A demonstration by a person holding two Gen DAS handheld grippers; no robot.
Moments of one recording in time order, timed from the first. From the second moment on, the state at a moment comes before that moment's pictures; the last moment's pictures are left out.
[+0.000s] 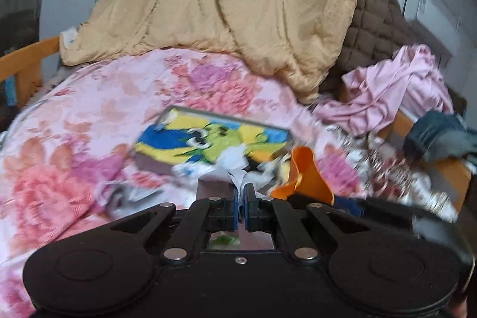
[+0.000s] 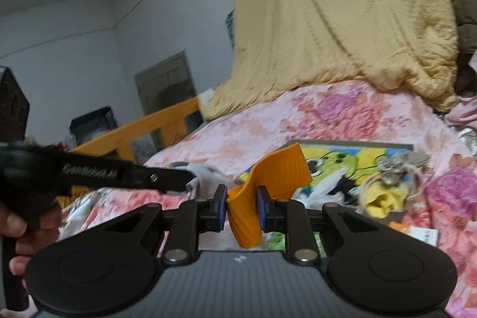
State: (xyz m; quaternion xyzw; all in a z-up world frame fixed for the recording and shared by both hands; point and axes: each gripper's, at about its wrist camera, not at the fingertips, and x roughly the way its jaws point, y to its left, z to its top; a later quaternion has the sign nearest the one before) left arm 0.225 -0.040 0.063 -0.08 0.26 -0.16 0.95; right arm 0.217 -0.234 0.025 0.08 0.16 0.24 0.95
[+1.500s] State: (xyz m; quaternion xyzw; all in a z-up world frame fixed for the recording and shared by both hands) left arm 0.465 -0.117 -0.032 -0.12 0.32 -0.10 0.94; right arm 0.422 -0.319 -0.027 0.13 0.21 0.16 0.96
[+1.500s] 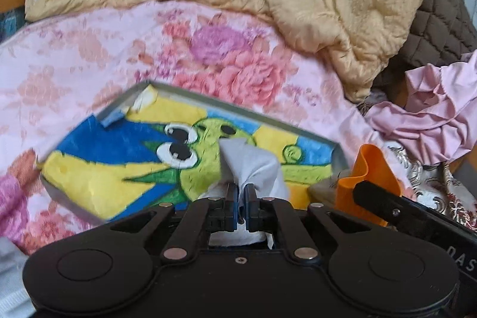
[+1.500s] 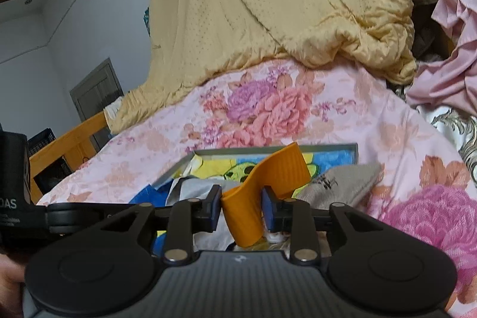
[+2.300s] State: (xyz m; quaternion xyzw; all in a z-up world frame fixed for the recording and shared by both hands) left arm 0.446 -0.108 -0.036 -0.09 0.32 -0.08 0.94; right arm 0.423 -0.326 -0.025 0.17 0.21 0.16 0.95
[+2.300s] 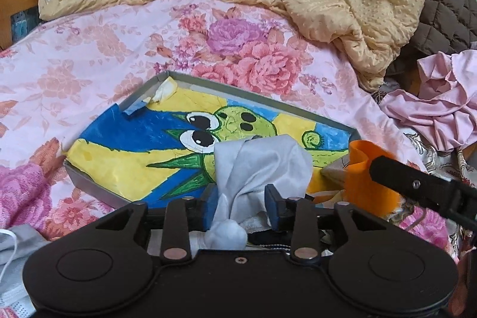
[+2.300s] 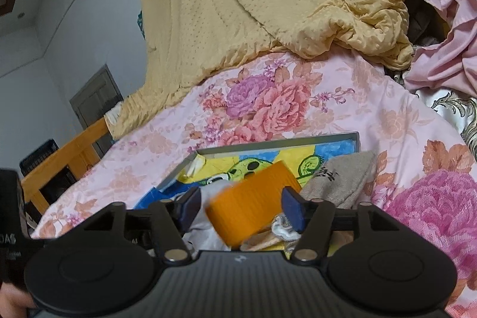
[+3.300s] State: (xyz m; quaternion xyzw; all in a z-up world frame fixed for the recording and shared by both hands) left arm 0.345 -0.047 0.046 -0.08 0.20 -0.03 0.98; right arm 0.352 -0.301 0.029 0.11 0.12 0.14 0.98
